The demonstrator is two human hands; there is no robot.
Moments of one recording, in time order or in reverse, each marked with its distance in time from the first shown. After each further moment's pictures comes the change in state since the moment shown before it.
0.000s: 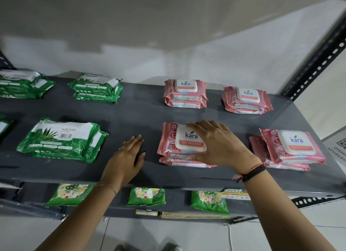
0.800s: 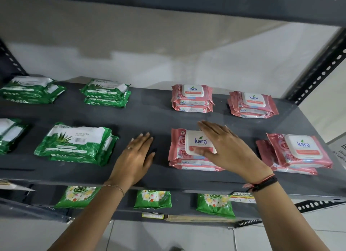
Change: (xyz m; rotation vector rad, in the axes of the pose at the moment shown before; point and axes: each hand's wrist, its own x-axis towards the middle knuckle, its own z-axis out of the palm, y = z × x) left_hand 0.001 0.010 -0.030 0.080 0.031 0.101; right_hand -0.007 -0.014 -0.004 0.092 0.094 0.066
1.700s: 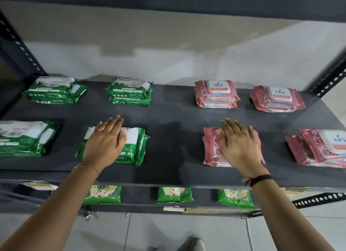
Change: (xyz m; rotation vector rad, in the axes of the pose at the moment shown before) left_hand -0.007 -0.134 -0.071 0.173 -0.006 -0.165; right_hand 0.034 -0.050 0.046 -0.028 0.159 0.408
